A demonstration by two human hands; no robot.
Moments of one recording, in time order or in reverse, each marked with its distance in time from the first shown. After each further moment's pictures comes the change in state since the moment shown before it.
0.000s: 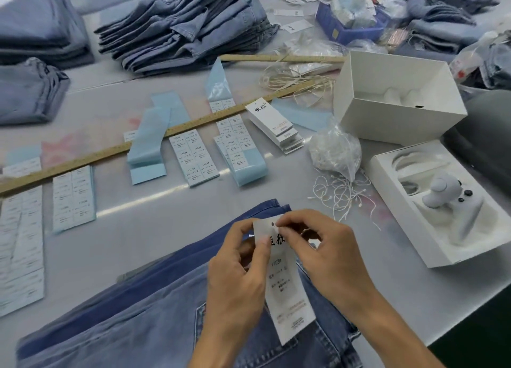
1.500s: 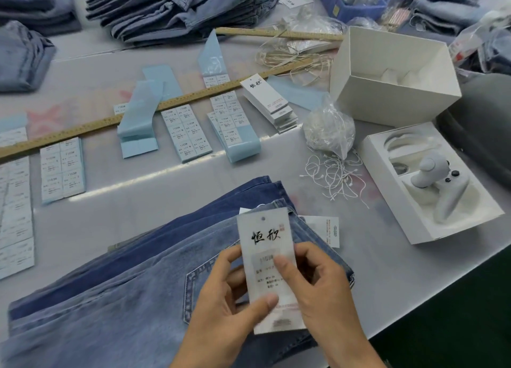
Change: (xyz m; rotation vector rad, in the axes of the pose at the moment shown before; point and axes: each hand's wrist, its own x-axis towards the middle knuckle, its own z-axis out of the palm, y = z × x) left_hand -0.067 -0.036 -0.023 -0.247 -0.253 -0.250; right_hand -0.084 0.012 0.016 0.379 -0.019 0.435
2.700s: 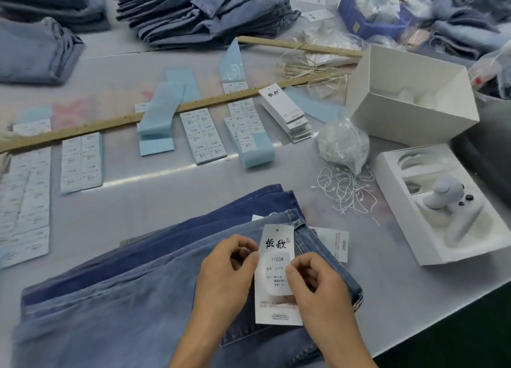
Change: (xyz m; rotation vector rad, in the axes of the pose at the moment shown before) left_hand 0.047 -0.005 -0.013 0.523 0.374 -0.071; right_hand 0.014 0.010 0.008 -0.306 0.089 0.064
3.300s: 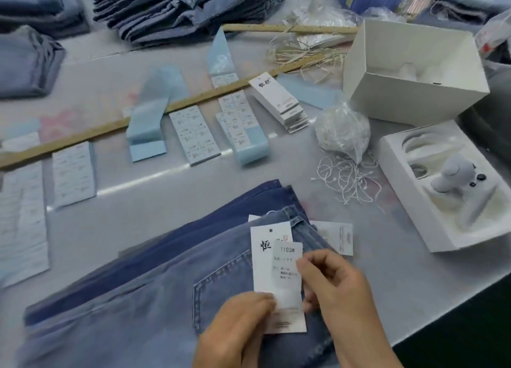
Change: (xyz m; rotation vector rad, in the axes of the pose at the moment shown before) left_hand -0.050 -0.007 -0.019 0.363 -0.226 0.723; right_hand 0.006 -0.013 -0.013 0.428 0.010 0.167
